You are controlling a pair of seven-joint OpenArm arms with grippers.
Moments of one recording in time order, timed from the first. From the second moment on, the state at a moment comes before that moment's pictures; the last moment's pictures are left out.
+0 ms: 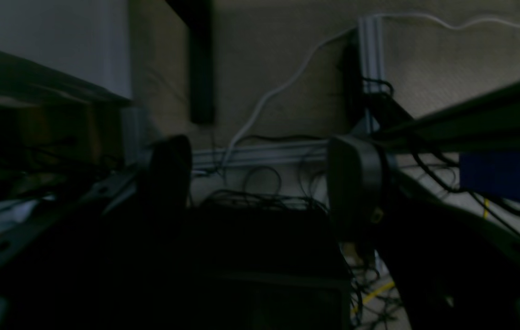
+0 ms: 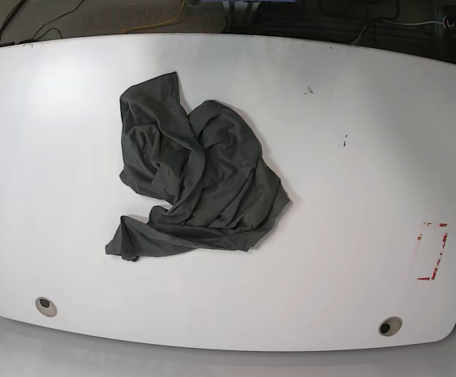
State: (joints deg) left arm 64.5 -5.0 -10.0 90.0 3.3 -1.9 -15.5; right arm -69.7 -1.5 6.1 94.4 -5.0 3.2 8.1
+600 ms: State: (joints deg) left arm 70.3 -5.1 -11.4 104.9 3.3 -2.1 -15.4; right arm -74.5 -4.4 6.1 113.1 -5.1 2.4 6.2
